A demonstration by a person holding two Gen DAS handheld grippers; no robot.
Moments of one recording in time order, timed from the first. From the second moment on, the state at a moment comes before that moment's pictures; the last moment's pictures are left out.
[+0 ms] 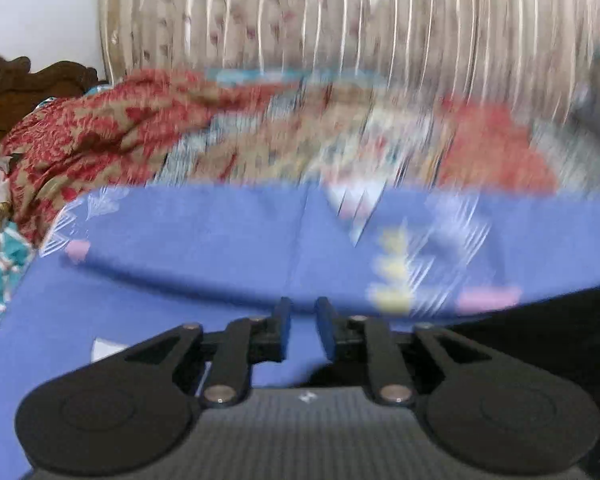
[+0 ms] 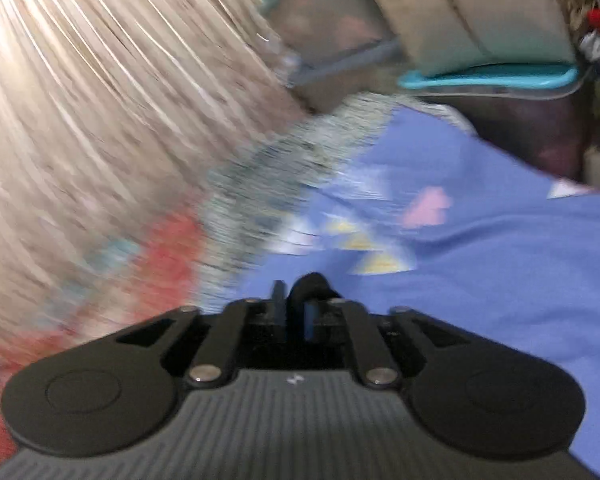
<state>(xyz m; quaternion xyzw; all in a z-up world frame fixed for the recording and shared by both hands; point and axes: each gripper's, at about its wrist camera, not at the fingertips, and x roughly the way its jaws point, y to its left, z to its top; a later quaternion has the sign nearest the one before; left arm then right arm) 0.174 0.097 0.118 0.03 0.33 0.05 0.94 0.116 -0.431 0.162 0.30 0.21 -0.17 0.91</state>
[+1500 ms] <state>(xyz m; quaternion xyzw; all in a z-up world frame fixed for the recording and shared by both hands) -0.058 0.203 0.053 -0.06 0.43 0.10 0.90 -0.058 -0.083 0.069 -0.03 0.30 0.23 0.93</state>
